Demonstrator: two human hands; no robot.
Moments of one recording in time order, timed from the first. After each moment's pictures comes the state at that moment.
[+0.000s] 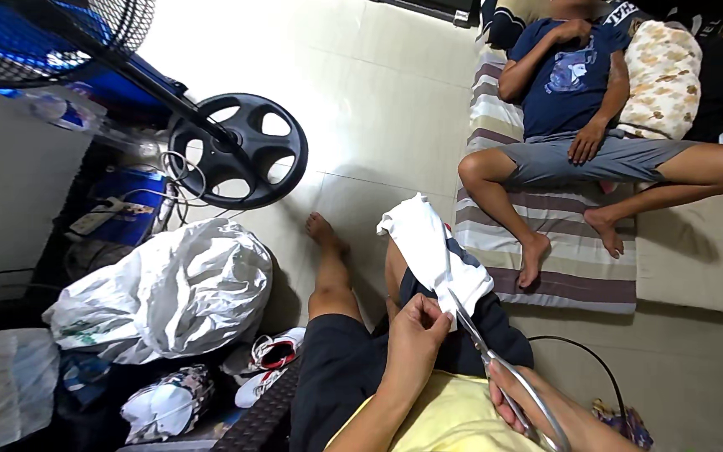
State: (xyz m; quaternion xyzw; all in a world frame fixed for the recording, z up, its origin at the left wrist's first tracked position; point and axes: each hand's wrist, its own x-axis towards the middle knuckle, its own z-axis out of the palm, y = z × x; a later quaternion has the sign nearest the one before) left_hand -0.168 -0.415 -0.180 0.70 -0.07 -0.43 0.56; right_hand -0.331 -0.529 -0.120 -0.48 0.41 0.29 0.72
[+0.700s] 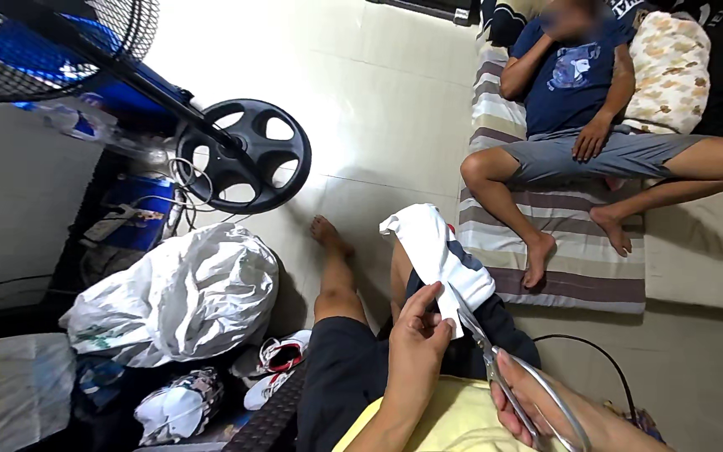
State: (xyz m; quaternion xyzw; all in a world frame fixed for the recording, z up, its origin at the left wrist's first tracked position) left_hand -0.173 -0.415 -0.164 0.69 -0.06 -0.39 0.61; right_hand -0.319 -0.539 -0.107 -0.41 0.39 0.30 0.76
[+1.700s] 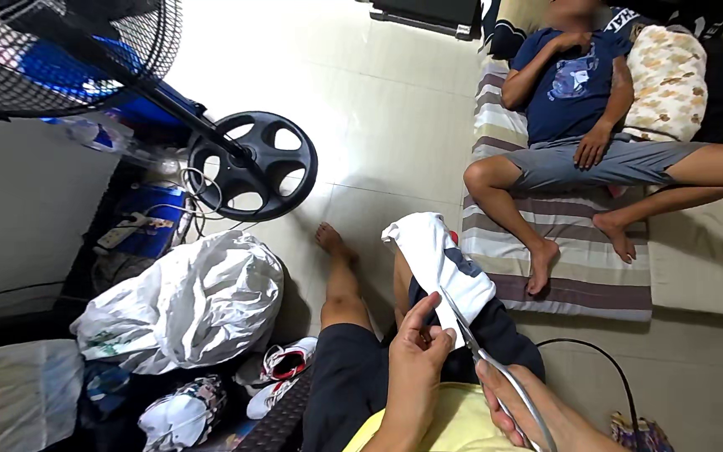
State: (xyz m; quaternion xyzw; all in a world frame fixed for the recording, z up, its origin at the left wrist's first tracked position) left_hand -0.174 -0.406 -0.155 0.66 0.01 -0.40 0.64; right_hand -0.299 -0.516 -0.114 -0.42 0.46 0.27 0.73
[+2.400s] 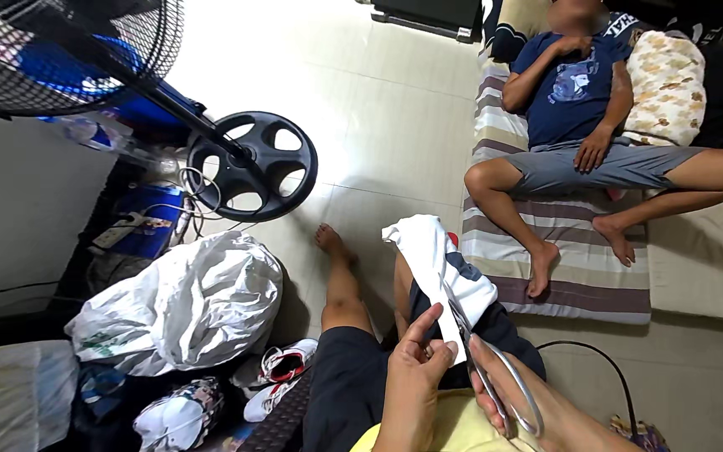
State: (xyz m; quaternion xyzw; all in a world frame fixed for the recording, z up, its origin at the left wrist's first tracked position) left_hand -0.172 -0.399 -0.141 0.60 0.09 -0.45 0.65; right_hand -0.277 -0.518 -0.121 -0.39 0.46 0.27 0.75
